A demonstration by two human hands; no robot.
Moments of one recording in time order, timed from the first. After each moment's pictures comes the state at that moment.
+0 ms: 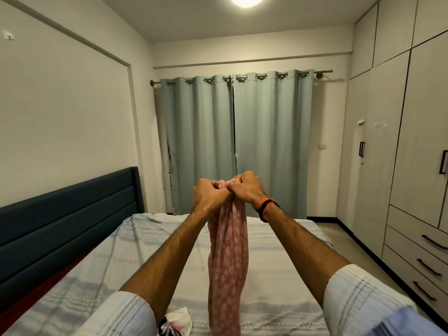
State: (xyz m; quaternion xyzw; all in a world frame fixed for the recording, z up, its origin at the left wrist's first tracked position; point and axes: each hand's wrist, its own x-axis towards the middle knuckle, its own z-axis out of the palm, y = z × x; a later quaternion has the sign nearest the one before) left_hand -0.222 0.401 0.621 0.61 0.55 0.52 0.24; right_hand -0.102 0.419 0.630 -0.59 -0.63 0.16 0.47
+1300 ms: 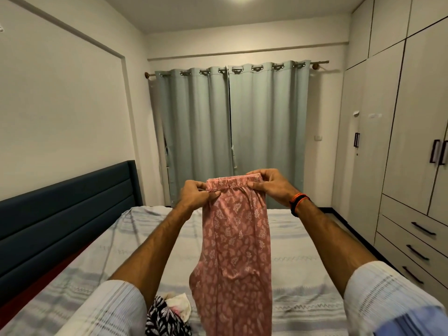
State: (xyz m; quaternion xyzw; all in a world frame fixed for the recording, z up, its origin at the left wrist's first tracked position) left_hand -0.254 0.413 0.591 0.64 0.54 0.46 0.29; right_hand -0.018 0.394 0.606 -0.45 -0.67 0.31 0.49
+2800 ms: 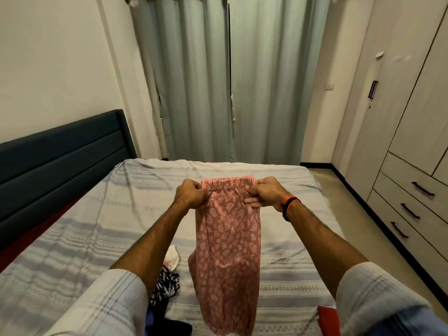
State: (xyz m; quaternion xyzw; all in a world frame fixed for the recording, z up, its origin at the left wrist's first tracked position) left_hand -0.192 0.471 0.477 0.59 0.66 0.34 0.32; right_hand 0.037 0.456 0.476 -0.60 -0.50 0.47 0.41
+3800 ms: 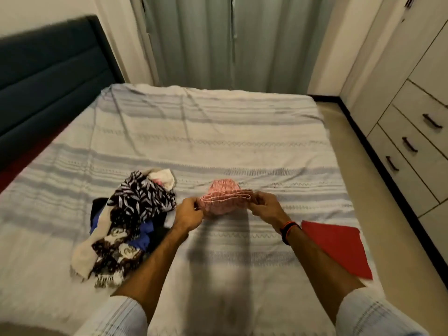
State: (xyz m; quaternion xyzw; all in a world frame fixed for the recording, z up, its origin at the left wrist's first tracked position) left_hand -0.195 0.341 0.242 0.60 0.68 0.23 0.36; right_hand 0.048 0.328 0.241 -0.62 -0.56 0.44 0.35
